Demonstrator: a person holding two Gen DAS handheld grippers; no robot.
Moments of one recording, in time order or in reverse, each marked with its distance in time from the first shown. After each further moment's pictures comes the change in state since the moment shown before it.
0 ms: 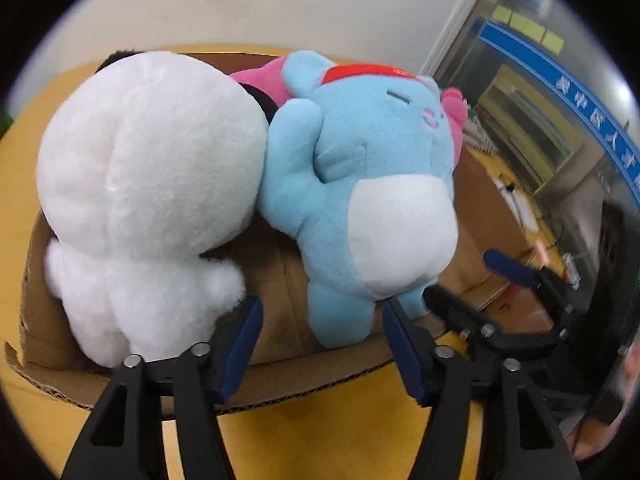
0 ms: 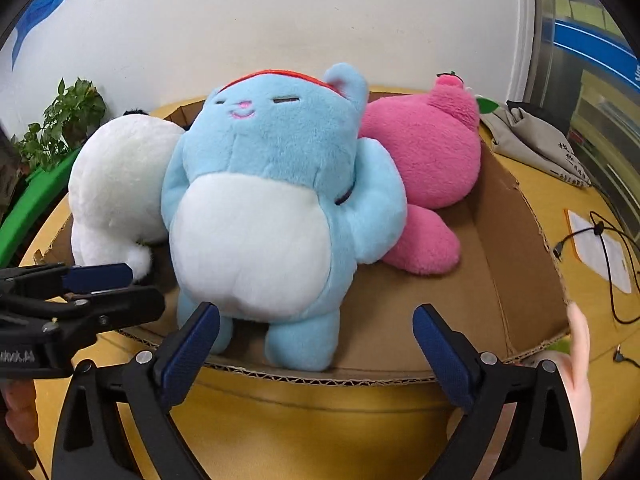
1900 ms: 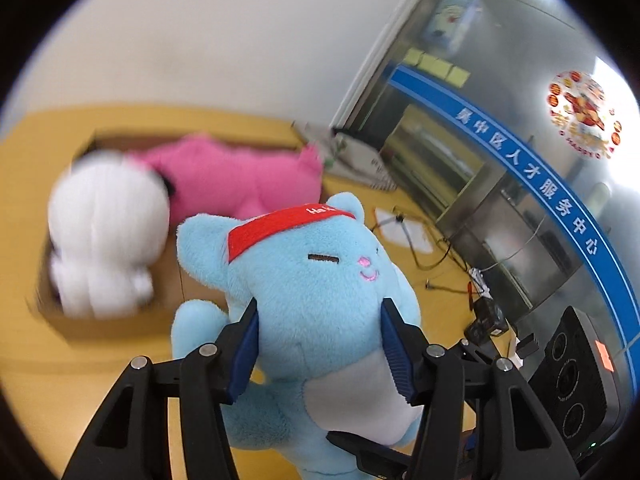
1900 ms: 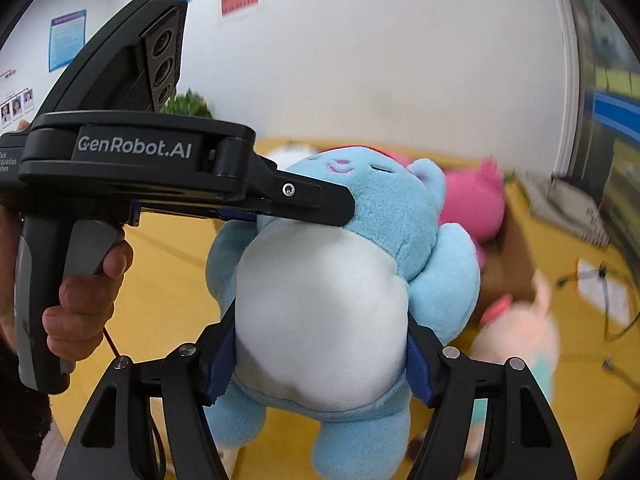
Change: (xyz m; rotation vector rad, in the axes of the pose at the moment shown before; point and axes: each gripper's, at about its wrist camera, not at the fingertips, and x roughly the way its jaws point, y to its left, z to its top) left arm -0.132 -0.088 -0.004 0.067 -0.197 -0.257; right arm -0.136 0.019 -0.046 -0.195 -0.243 0.221
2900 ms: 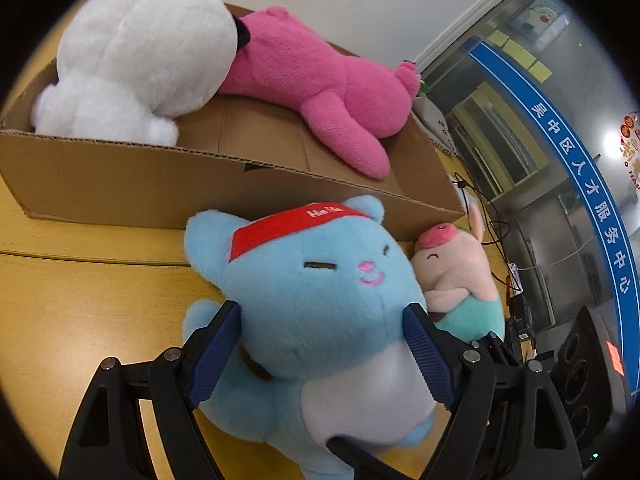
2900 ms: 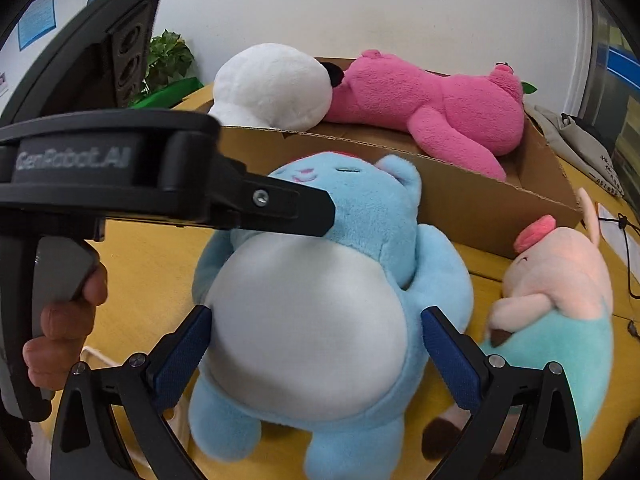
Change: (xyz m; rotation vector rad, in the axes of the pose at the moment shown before) left arm 0.090 0.071 -0.086 -0.287 0.193 0.044; right arm 0.082 -0.020 -0.058 0.034 0.281 -0.002
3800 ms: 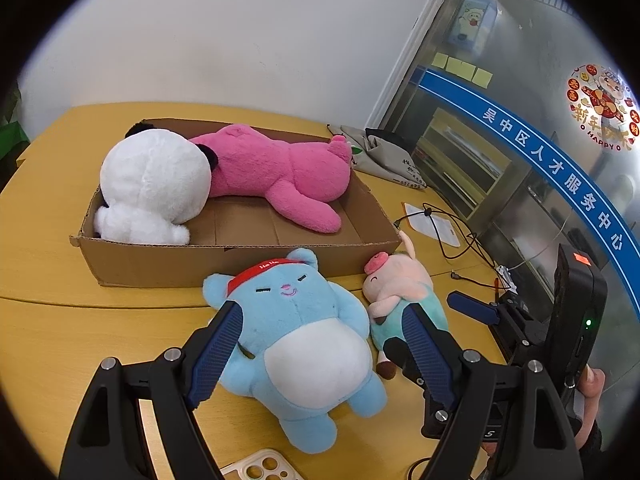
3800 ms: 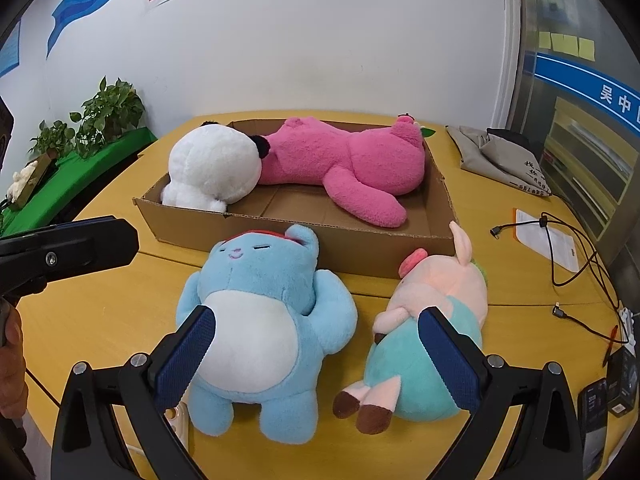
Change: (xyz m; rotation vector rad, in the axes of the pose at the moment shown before) left arm -0.115 -0.082 -0.033 0.202 -0.241 0.098; right arm -0.093 -0.025 0.019 0.115 -0.114 -0.187
